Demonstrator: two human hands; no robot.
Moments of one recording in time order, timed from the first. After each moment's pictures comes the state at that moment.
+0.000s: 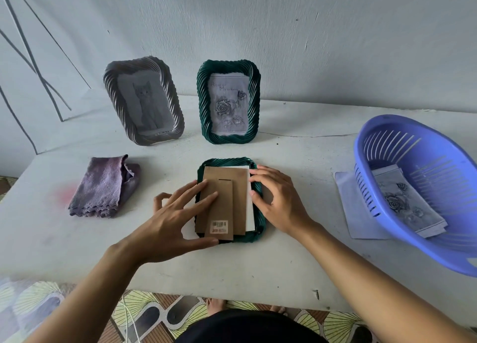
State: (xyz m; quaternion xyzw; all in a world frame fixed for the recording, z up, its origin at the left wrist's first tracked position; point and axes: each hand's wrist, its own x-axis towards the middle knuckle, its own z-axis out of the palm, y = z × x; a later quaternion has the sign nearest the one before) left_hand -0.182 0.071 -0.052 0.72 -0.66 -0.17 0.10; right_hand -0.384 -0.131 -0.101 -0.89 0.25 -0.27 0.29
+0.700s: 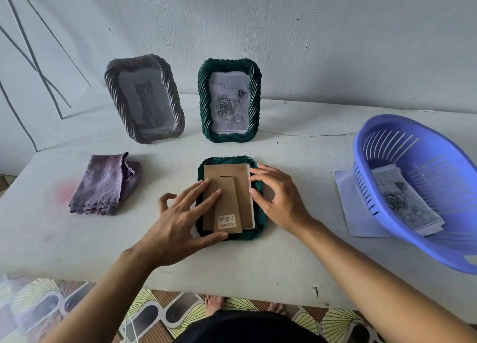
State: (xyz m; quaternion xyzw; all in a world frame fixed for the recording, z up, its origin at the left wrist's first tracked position) left_hand -0.200 0.070 -0.063 0.75 -0.65 -0.11 0.12; right_hand -0.384 -0.133 -0.102 -0.88 0.25 -0.27 0.31
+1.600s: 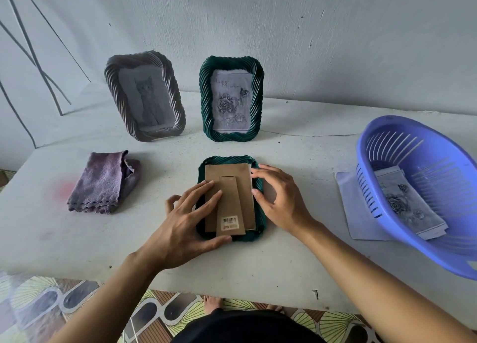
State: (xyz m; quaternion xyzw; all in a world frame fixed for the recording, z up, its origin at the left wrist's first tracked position) left_hand -0.208 0.067 -0.075 0.73 -0.64 -0.11 0.20; right_hand -0.385 -0.132 -0.098 -0.87 0.24 -0.30 0.30
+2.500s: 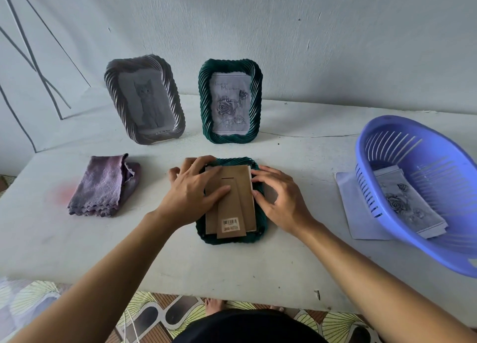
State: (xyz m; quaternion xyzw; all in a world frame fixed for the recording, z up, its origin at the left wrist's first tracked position) left_hand -0.182 0.000 -0.067 0.80 -0.58 -0.03 0.18; right_hand -0.385 -0.132 -0.098 -0.87 0.25 -0.29 0.32
